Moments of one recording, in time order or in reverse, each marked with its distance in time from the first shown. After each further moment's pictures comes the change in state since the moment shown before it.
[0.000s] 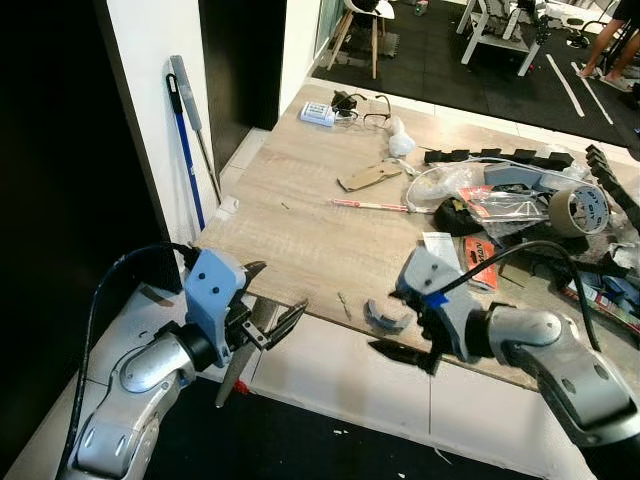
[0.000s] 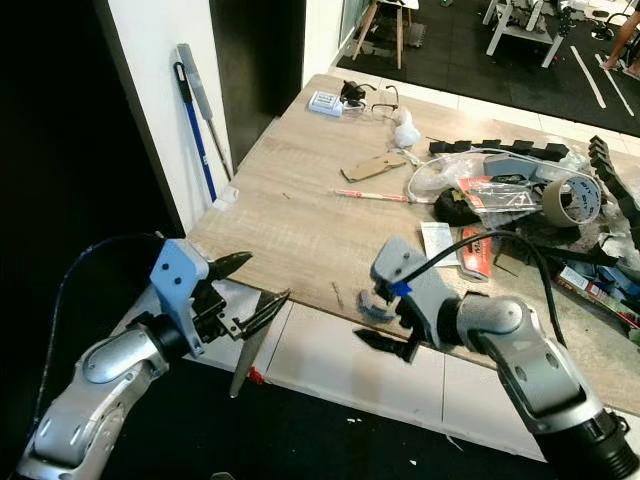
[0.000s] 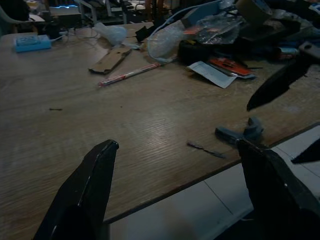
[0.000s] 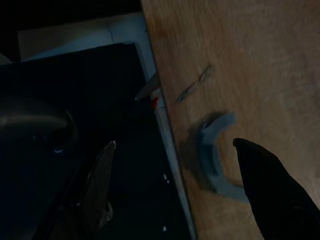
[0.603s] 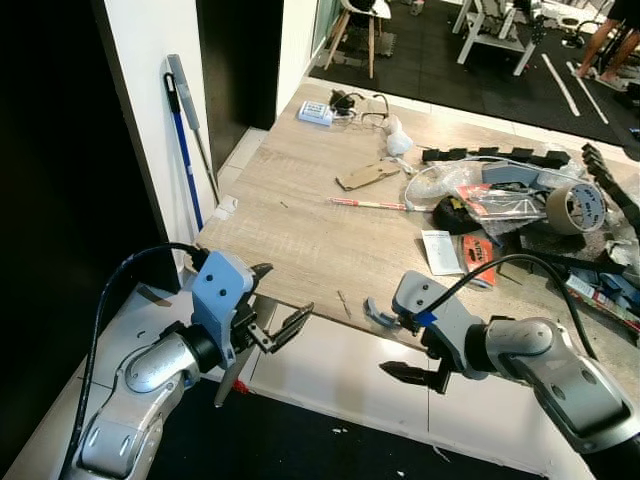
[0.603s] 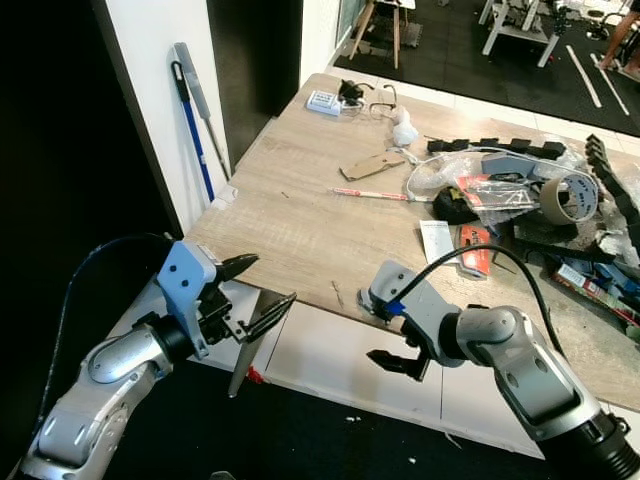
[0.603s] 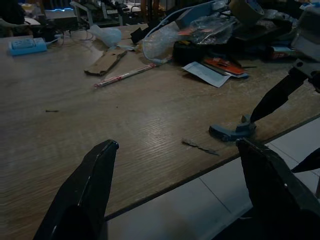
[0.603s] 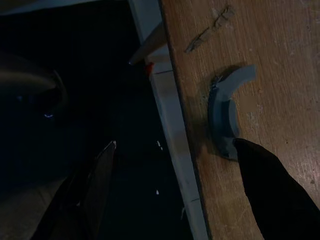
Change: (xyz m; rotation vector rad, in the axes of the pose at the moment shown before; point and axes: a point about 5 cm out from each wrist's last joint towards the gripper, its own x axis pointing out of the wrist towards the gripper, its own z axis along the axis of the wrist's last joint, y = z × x) left arm 0.002 -0.002 0.001 0.009 0.001 -0.017; right arm 0.003 -0.001 -0.019 -0.043 0.159 -0.018
